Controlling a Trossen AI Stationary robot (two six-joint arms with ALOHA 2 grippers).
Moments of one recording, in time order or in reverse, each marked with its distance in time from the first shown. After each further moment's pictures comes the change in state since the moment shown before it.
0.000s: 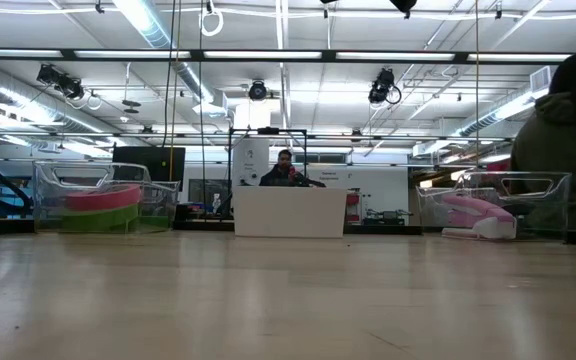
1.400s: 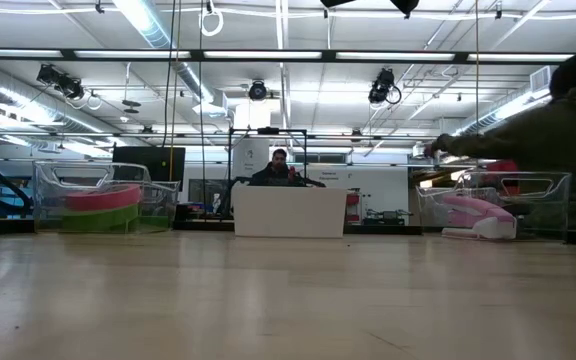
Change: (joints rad) left arm 0.011 0.000 0.214 -0.270 0.261 -0.040; right arm 0.002 0.000 0.000 -0.019 0.000 0.001
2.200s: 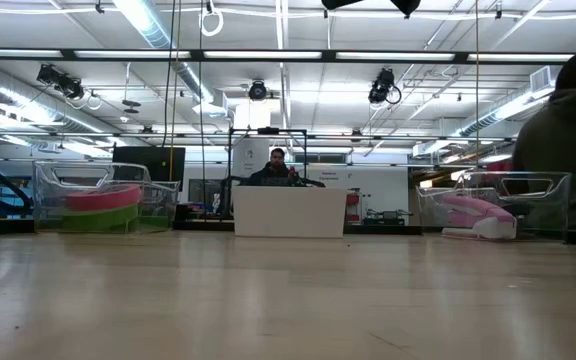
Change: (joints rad) left arm 0.031 0.008 -0.112 0.314 -0.028 -0.793; right arm 0.001 0.000 0.000 -0.011 0.000 0.004
